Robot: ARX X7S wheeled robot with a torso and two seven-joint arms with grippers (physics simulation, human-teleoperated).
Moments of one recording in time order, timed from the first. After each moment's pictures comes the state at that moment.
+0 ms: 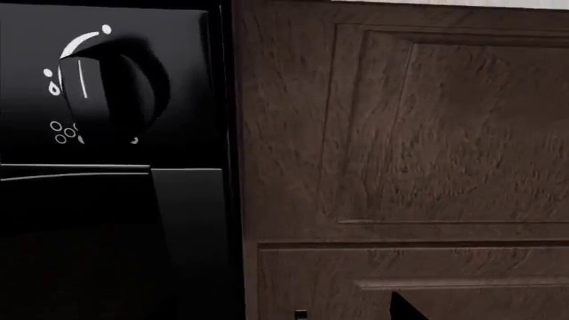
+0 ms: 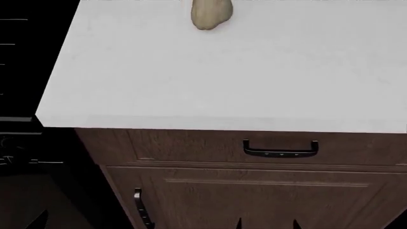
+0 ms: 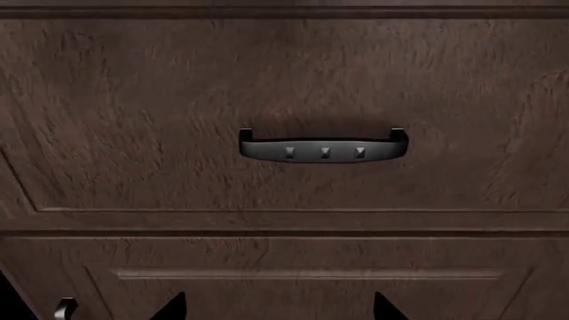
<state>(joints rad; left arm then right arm) -0.01 -0.20 0.25 0.01 -0.21 0.10 -0.19 0.01 0.20 -0.23 -0.02 0.19 -0.04 0.23</state>
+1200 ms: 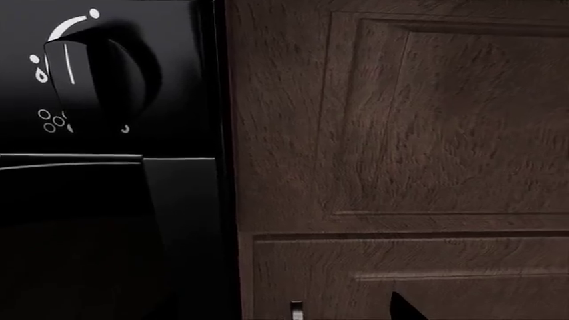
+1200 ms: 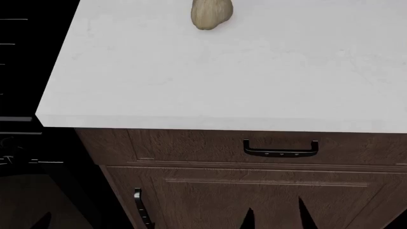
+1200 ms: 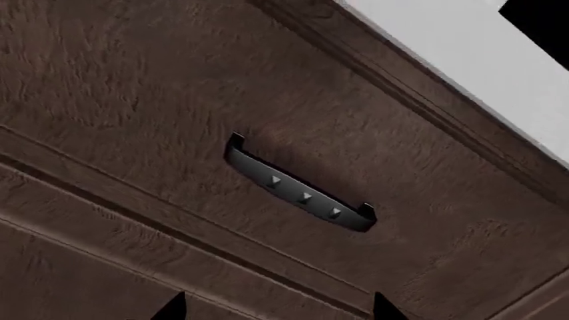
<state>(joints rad) -0.01 -0.23 0.28 0.01 -0.24 0.09 -0.21 0.13 0.30 -0.39 -0.01 -0.21 0.17 0.42</state>
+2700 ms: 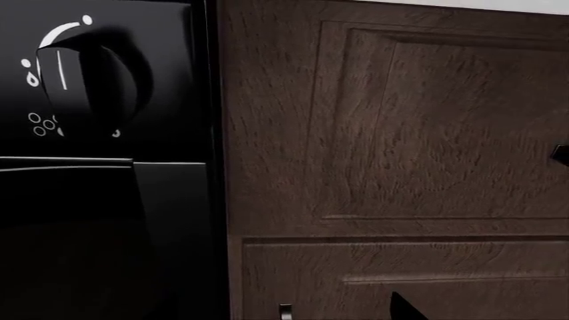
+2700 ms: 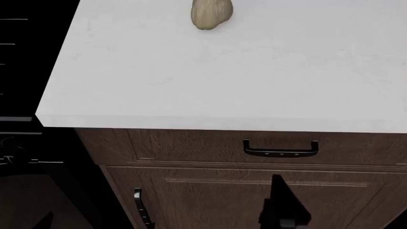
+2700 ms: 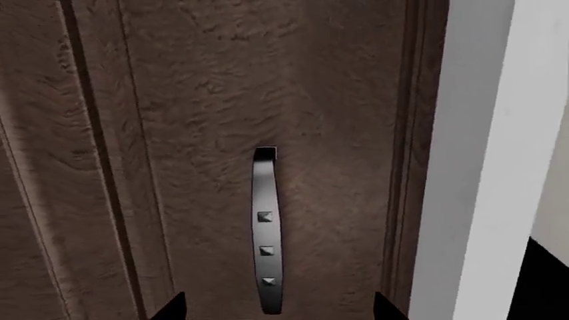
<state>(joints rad) -0.01 -0.26 0.31 0.03 -0.28 0.10 -0.22 0.31 0.39 -0.75 0.11 -0.96 0.61 0.36</state>
